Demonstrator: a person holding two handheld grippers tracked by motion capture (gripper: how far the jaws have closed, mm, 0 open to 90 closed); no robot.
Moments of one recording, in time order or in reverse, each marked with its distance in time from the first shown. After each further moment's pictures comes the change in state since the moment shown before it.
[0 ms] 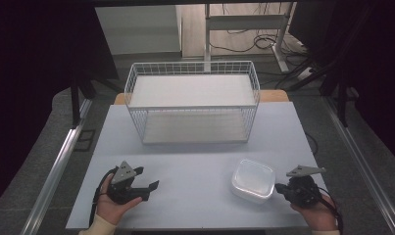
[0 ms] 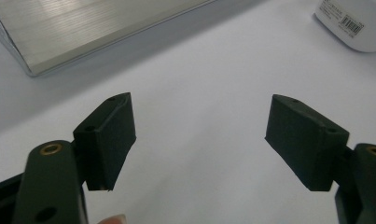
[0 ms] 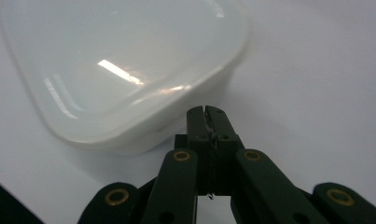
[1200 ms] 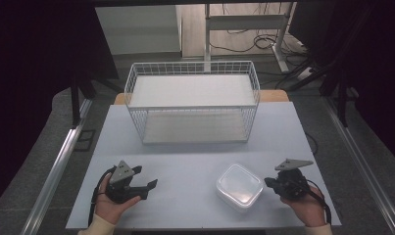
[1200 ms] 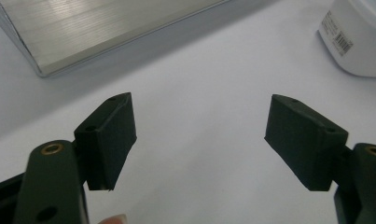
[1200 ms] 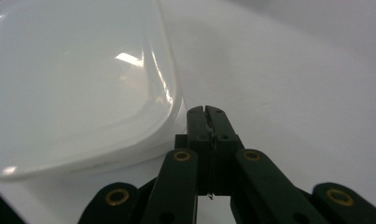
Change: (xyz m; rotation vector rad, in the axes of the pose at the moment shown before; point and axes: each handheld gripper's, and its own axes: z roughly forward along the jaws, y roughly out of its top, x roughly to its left) left arm 0.004 0.000 -0.002 -0.011 0.014 -0.008; right arm 0.017 0.024 0.013 -0.013 0.052 -0.059
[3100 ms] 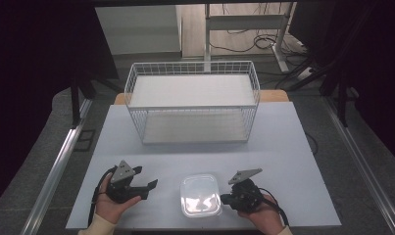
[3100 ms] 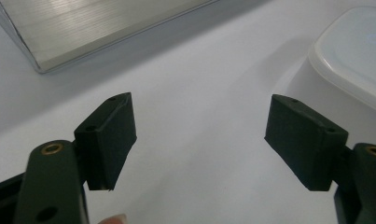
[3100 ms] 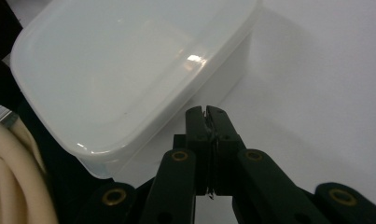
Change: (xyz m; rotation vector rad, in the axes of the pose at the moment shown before) left arm 0.000 0.000 0.003 0.014 0.001 0.002; right arm 0.096 0.026 0.050 0.055 0.273 -0.093
